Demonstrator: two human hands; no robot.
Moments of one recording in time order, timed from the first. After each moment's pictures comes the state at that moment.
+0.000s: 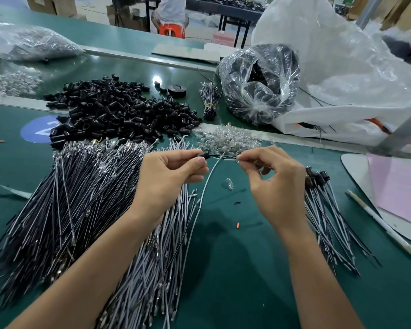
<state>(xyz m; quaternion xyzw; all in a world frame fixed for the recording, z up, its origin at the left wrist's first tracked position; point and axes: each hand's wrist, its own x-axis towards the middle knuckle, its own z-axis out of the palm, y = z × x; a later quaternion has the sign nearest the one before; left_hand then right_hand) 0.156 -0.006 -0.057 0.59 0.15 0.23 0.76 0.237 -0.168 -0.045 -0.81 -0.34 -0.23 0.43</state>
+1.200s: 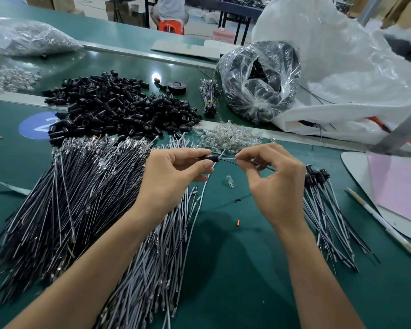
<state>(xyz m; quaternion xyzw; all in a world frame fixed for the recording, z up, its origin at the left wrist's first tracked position) 0.157 -0.009 -0.055 0.65 0.12 0.22 0.72 0.235 -0.165 -0.045 -0.79 -0.35 -0.24 0.45</state>
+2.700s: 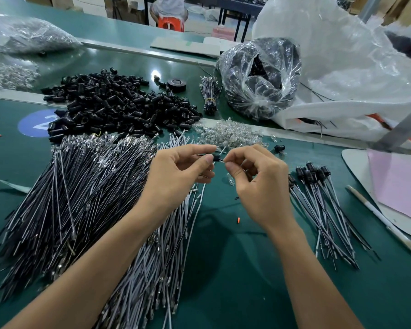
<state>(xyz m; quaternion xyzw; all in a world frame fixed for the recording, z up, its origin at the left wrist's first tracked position) 0.156 -0.015 -0.055 0.66 0.10 0.21 0.71 0.225 -0.155 -0.051 -0.81 -0.36 -0.17 0.44</state>
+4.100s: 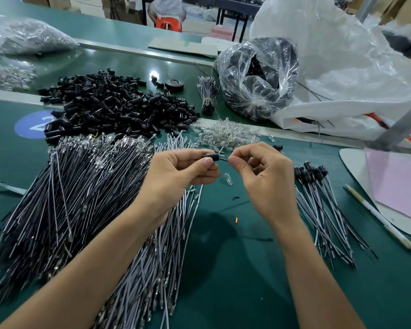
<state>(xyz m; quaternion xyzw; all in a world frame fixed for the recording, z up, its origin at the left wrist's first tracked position) 0.157 -0.018 -0.053 0.57 0.09 0.17 0.80 0.235 -0.162 -0.047 -0.80 -0.33 -0.15 0.48</state>
